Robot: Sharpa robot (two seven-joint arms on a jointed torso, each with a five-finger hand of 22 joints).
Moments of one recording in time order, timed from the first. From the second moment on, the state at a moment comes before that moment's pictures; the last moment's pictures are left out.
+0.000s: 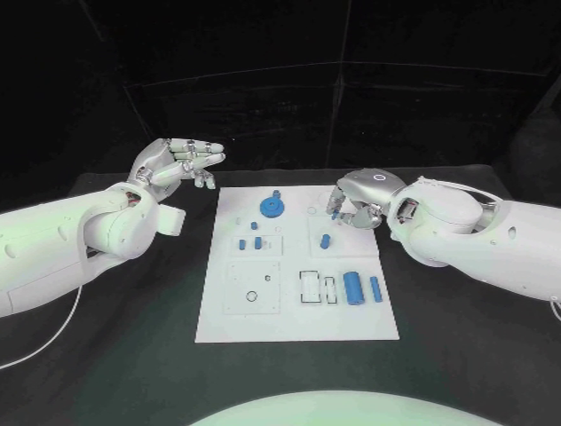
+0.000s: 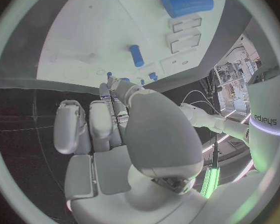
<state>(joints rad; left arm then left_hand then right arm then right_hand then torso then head) 1.25 -0.83 -0.12 1.33 -0.06 -0.17 0.53 1.34 -0.09 0.37 -0.07 0.07 1.07 0.17 0.11 0.07 1.13 0.10 0.15 0.07 1.25 0.01 1.05 0.42 0.18 1.22 0.11 0.60 0.72 1.20 -0.85 -0.05 1.58 -1.72 -0.25 -0.18 1.49 -0.09 0.50 -0.03 0.12 1.15 0.15 0.08 0.07 1.18 0.08 0.16 0.09 1.47 0.00 1.24 1.07 0.07 1.38 0.10 1.42 1.30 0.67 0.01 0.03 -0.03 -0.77</state>
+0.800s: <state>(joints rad) 1.25 -0.81 -0.12 1.33 -0.06 -0.17 0.53 1.34 -0.09 0.37 -0.07 0.07 1.07 0.17 0.11 0.07 1.13 0.10 0.15 0.07 1.25 0.01 1.05 0.42 0.18 1.22 0.11 0.59 0.71 1.16 -0.67 -0.07 1.64 -1.67 -0.26 -0.16 1.48 -0.09 0.51 -0.04 0.12 1.15 0.15 0.08 0.07 1.18 0.08 0.16 0.09 1.47 0.00 1.24 1.06 0.07 1.38 0.10 1.42 1.30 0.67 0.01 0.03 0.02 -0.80</state>
